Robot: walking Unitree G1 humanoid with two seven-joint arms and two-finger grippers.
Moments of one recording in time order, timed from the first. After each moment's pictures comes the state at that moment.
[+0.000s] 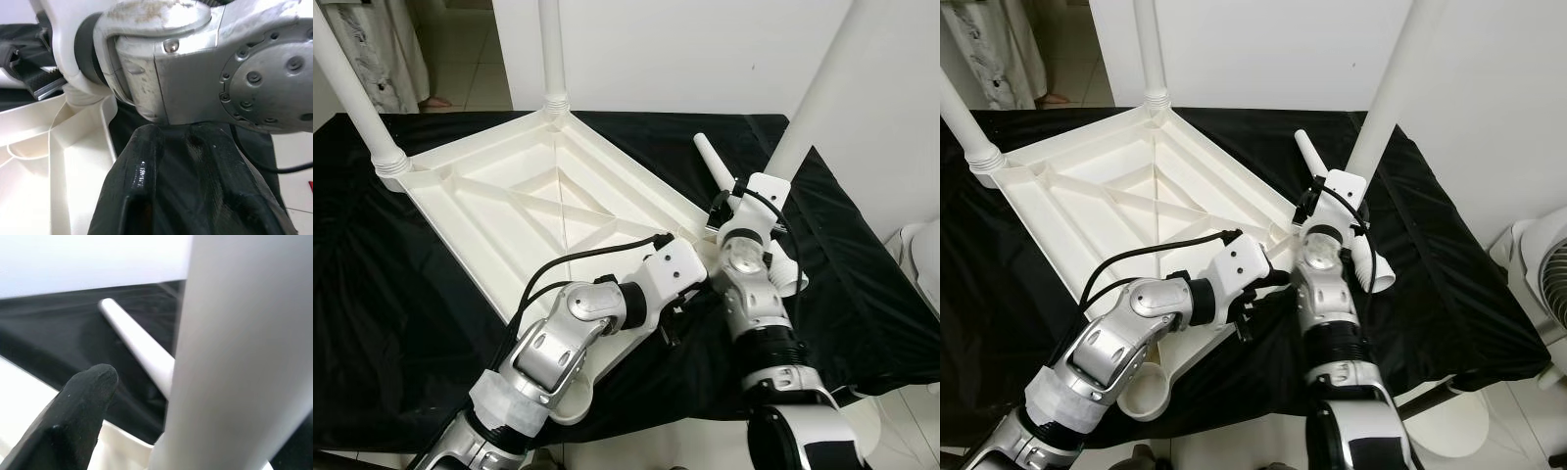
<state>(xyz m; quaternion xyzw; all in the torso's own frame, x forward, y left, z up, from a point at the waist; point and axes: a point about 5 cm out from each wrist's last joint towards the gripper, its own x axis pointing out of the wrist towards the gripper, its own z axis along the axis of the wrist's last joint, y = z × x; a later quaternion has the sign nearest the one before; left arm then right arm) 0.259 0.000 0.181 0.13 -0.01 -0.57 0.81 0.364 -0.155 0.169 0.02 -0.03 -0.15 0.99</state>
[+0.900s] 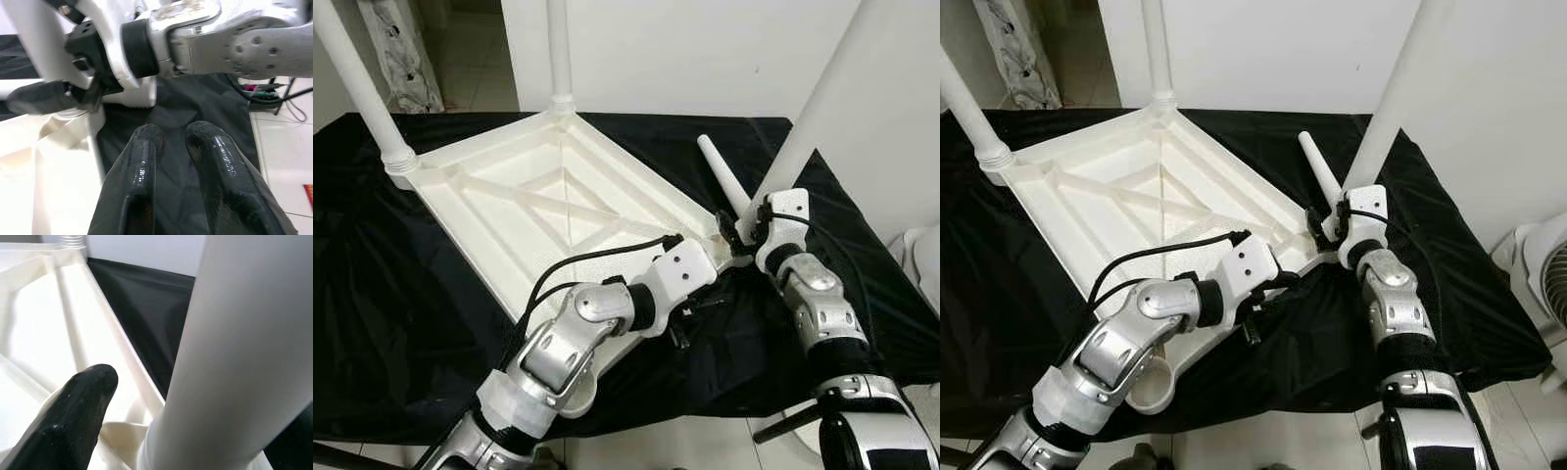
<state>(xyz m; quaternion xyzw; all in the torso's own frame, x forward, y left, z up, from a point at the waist) 0.254 -0.010 0.182 0.12 -0.01 -0.59 0.80 0.356 -0.204 0.158 -0.08 -0.02 0.15 0.99</state>
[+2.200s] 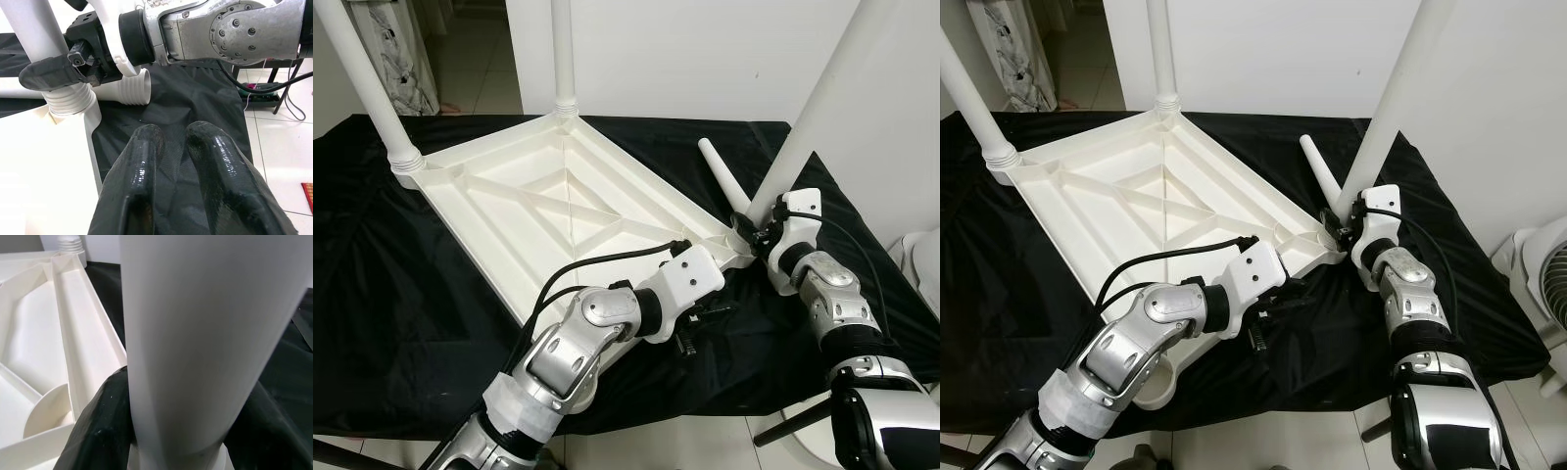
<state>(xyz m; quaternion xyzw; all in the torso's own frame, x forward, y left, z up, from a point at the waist) 0.252 -0.010 0.179 0.12 0.00 -0.59 0.80 0.366 -0.225 0.150 -0.04 0.02 0.13 0.99</state>
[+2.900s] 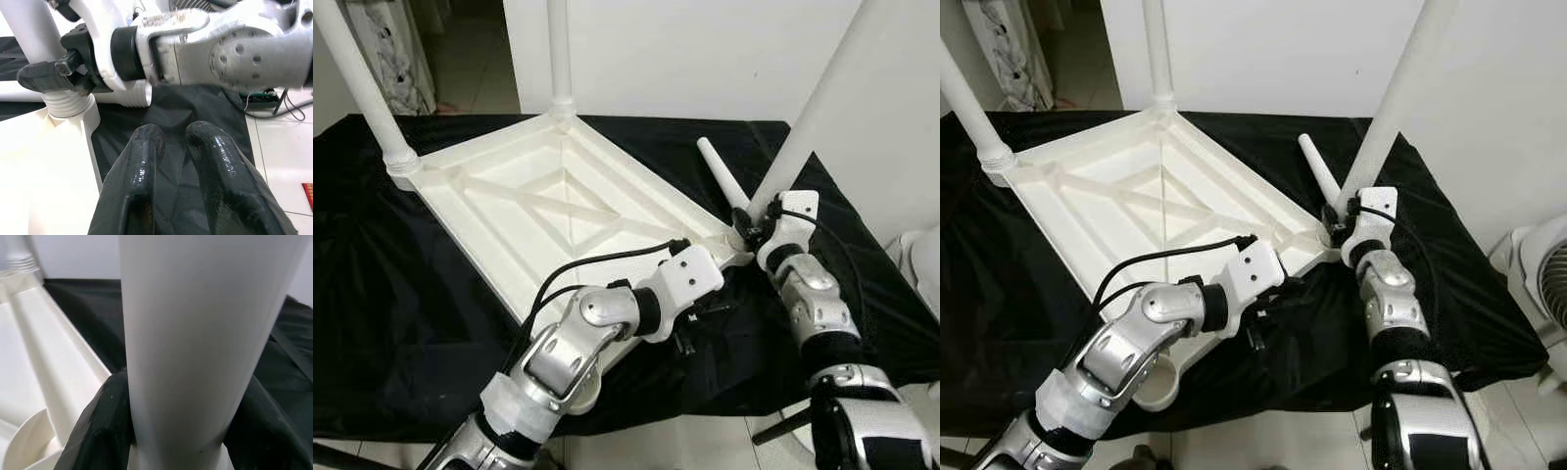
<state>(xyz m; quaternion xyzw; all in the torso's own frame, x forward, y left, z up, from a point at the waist) 0.251 -0.010 0.182 0.13 -0.01 -0.59 0.80 0.362 -0.208 0.147 -0.01 -0.01 0.03 1.00</state>
